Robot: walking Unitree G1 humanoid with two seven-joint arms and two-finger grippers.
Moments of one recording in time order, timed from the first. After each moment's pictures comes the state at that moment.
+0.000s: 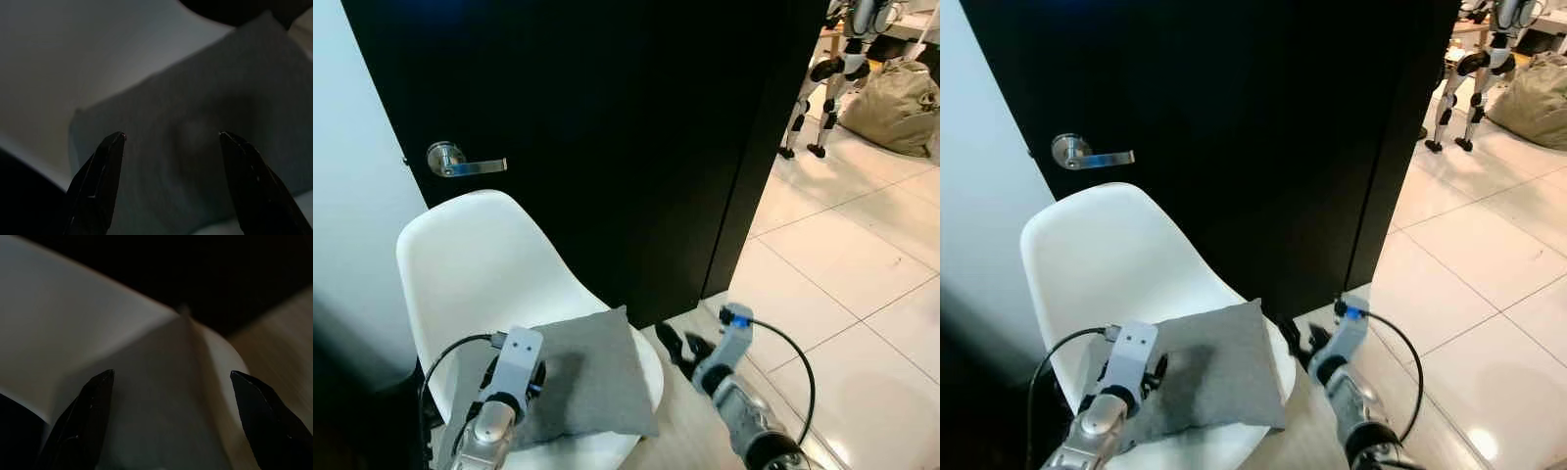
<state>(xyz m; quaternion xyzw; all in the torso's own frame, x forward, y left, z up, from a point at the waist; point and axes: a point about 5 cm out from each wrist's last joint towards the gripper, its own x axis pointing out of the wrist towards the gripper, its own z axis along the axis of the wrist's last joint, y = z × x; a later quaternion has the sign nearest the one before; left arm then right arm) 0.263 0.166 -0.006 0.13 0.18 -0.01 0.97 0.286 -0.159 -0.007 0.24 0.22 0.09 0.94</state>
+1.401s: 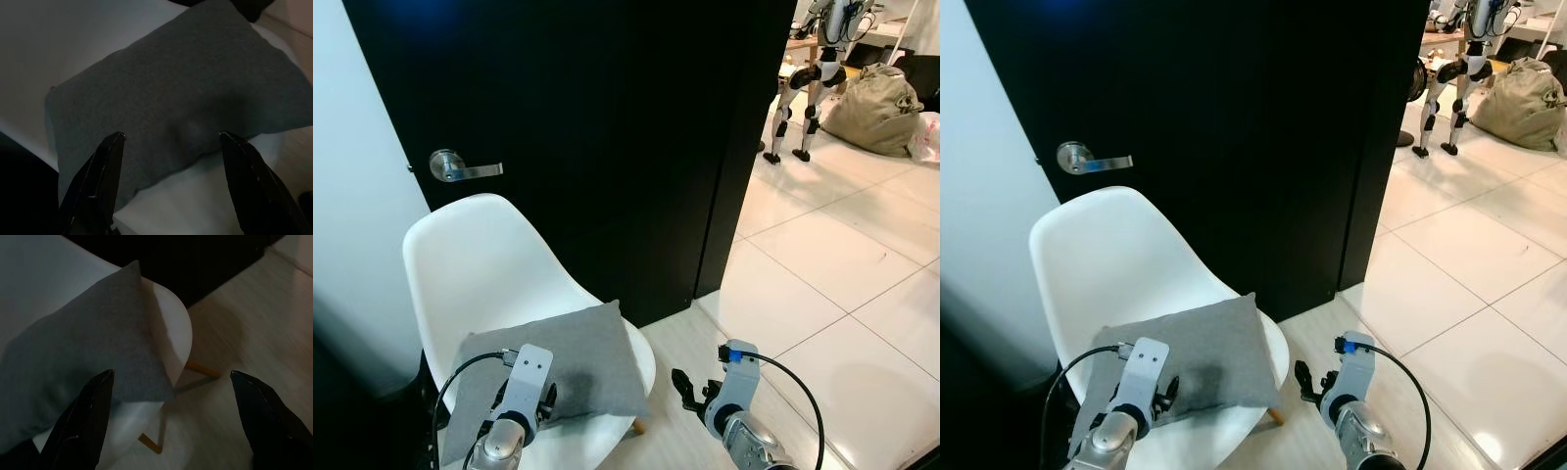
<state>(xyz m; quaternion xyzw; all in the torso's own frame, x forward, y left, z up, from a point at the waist) 0.253 0.153 -0.024 0.11 0.21 -0.04 0.97 0.263 -0.168 -0.030 0.18 0.28 0.04 0.94</state>
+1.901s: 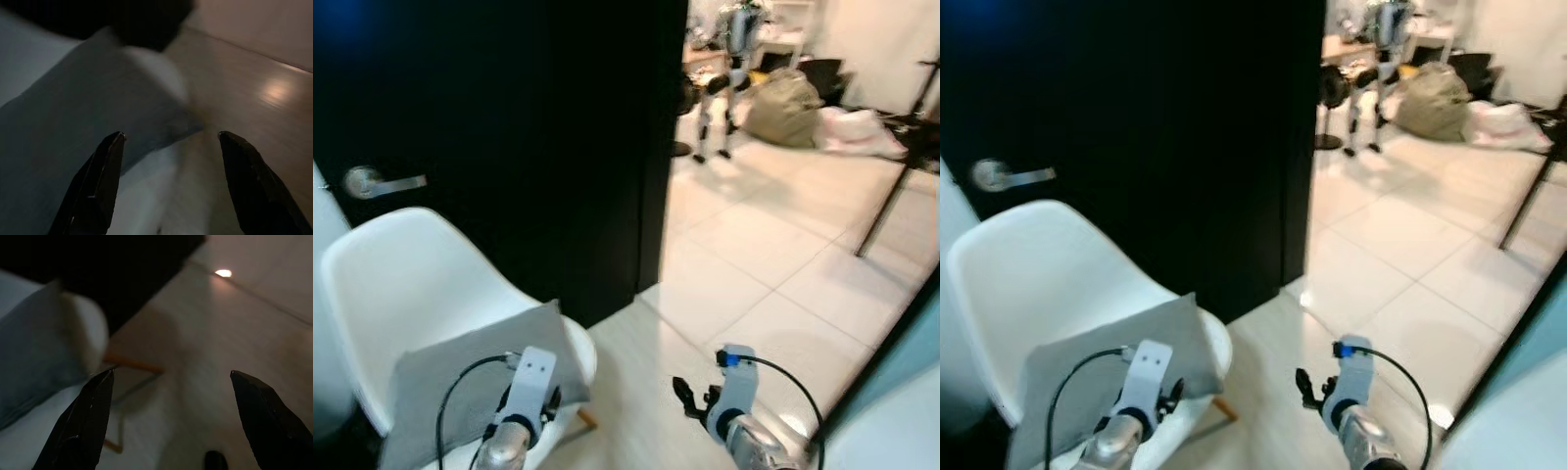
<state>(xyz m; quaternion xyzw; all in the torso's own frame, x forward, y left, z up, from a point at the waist) 0.252 0.151 -0.026 0.10 0.22 -0.03 0.97 0.260 -0.167 -0.032 0.16 0.29 0.05 0.94</state>
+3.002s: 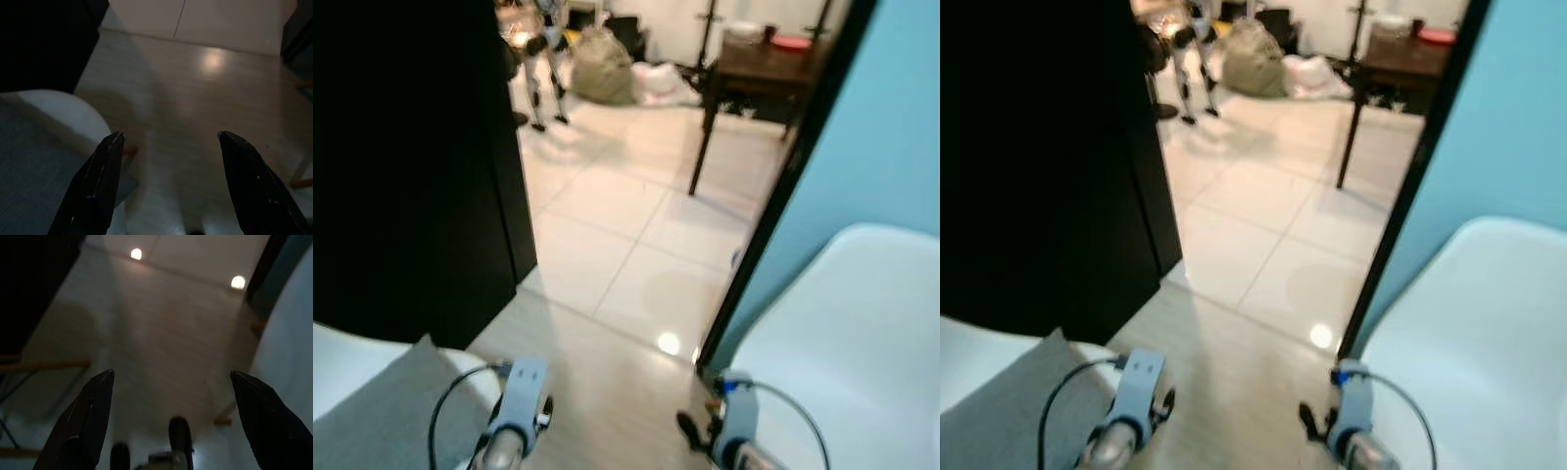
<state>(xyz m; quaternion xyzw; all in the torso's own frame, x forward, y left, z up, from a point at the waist) 0.238 0.160 -0.038 0.10 0.25 -0.01 0.96 0.242 -0.176 -0.046 0.10 0.33 0.06 0.94</state>
